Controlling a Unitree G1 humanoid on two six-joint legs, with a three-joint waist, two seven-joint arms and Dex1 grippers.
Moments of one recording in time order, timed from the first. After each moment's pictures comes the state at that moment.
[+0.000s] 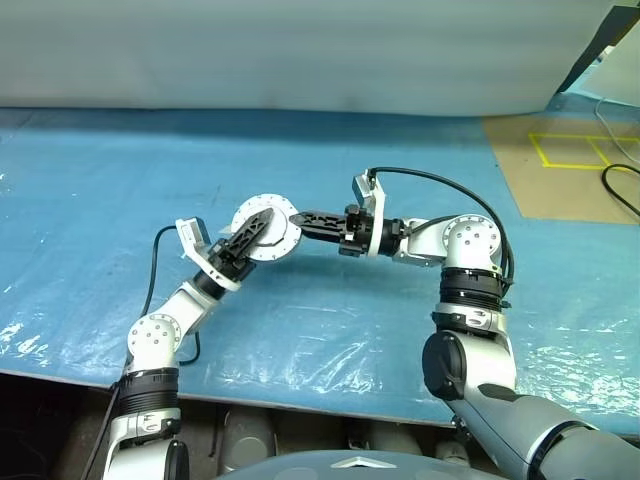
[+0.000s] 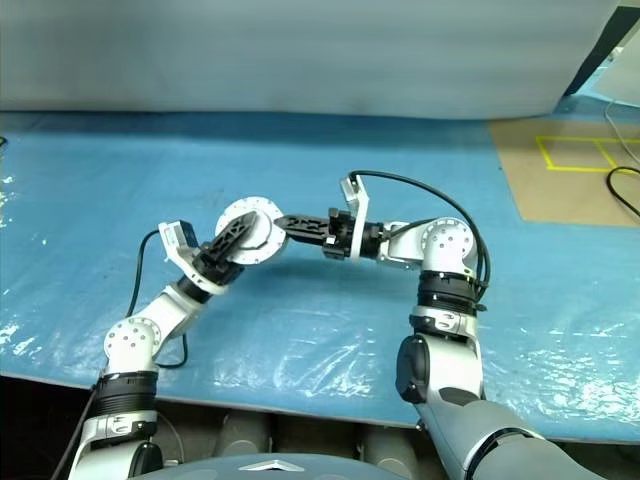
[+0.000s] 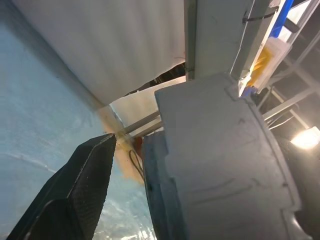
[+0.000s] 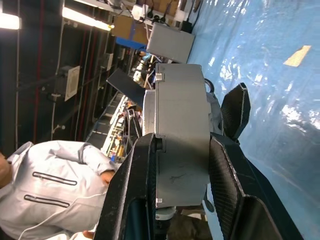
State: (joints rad) left arm -0.25 0.17 0.27 0.08 -1.20 0.74 -0.72; right arm -0.80 -0.04 -0.42 0.24 0.82 1.58 0.53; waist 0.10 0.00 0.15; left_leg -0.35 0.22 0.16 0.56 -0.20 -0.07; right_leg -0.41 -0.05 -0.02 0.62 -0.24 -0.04
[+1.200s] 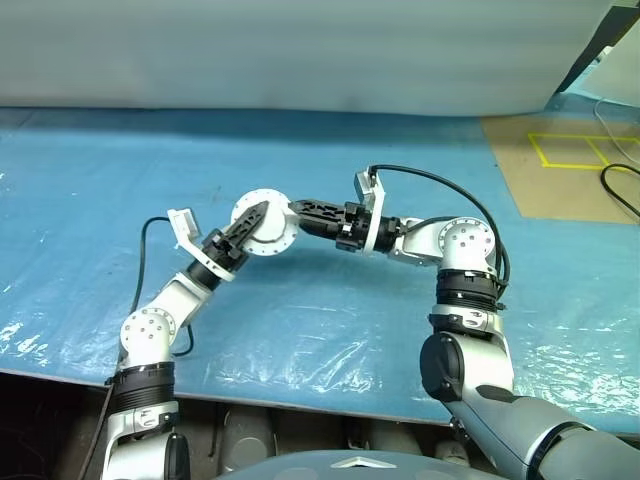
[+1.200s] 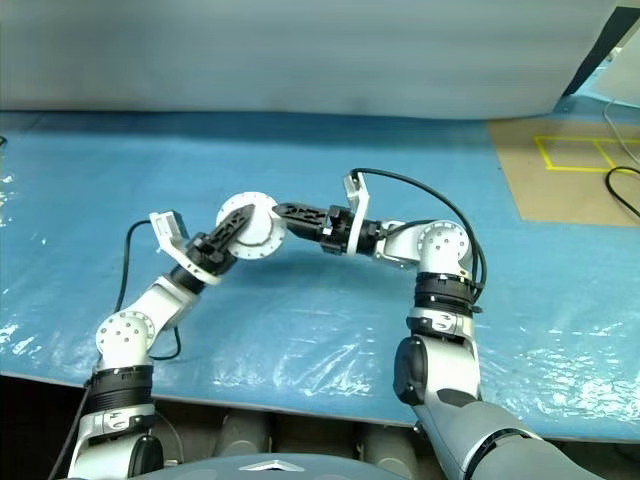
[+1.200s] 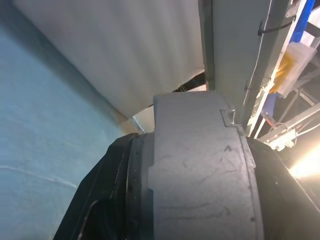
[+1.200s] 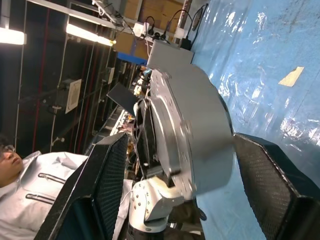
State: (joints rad) left arm -0.28 0.18 0.37 0.03 -1.18 0.72 -0.61; right arm -0.80 -0.02 -0.42 0.27 0.84 1.50 0.52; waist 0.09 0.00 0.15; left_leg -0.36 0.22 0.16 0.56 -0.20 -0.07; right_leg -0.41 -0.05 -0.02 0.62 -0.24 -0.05
